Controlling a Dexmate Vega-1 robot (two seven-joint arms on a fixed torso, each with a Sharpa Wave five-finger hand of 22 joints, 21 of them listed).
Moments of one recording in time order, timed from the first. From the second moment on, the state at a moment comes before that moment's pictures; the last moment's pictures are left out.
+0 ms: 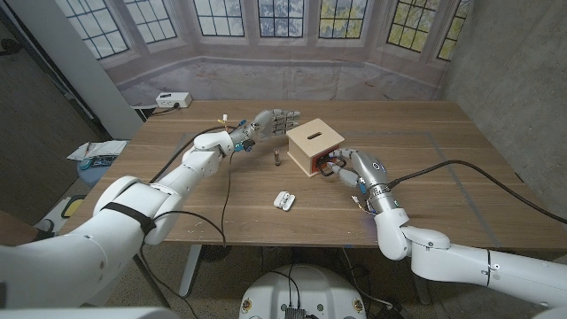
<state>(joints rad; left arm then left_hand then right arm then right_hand) 0.36 0.25 0.41 -0.64 -0.48 -0.27 -0.85 0.35 0.17 0.71 0.02 0.18 0.24 0.00 0.19 0.19 0.16 0.02 0.21 0.20 0.18 0.07 0.18 0.17 0.28 0.09 0.20 0.18 -0.77 -1.02 -1.15 -2.03 -0.21 -0.43 -0.94 0.86 0.05 0.30 -0.15 0.20 0.75 -0.14 0.20 0.18 0.65 -0.16 0.18 0.18 0.62 -0.06 0.20 0.19 0.61 -0.06 0.20 0.17</state>
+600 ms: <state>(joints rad) 0.42 0.32 0.40 -0.76 -0.52 -0.26 -0.80 0.35 0.17 0.71 0.02 0.18 0.24 -0.01 0.19 0.19 0.16 0.02 0.21 0.20 0.18 0.07 0.18 0.17 0.28 0.09 0.20 0.18 -0.75 -1.05 -1.13 -2.05 -0.18 -0.36 -0.96 0.86 0.05 0.30 -0.15 0.20 0.76 -0.14 0.20 0.18 0.66 -0.16 0.19 0.18 0.62 -0.06 0.20 0.19 0.61 -0.06 0.20 0.17</state>
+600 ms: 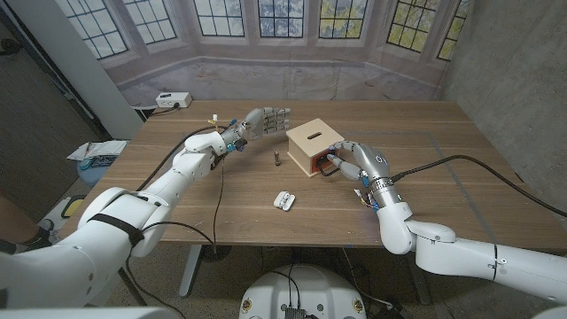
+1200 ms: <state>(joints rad) 0.50 0.39 0.41 -0.91 -0.55 -0.24 -0.72 0.35 0.17 0.71 0.02 0.18 0.24 -0.01 0.19 0.19 0.16 0.02 0.21 0.20 0.18 0.07 0.18 0.17 0.28 0.09 0.20 0.18 -0.73 -1.06 -1.09 -2.04 -0.11 -0.28 -0.97 0.84 0.04 0.29 -0.14 0.19 0.77 -0.13 0.19 0.18 0.67 -0.15 0.18 0.18 0.61 -0.06 0.20 0.20 0.61 -0.06 0.20 0.17</state>
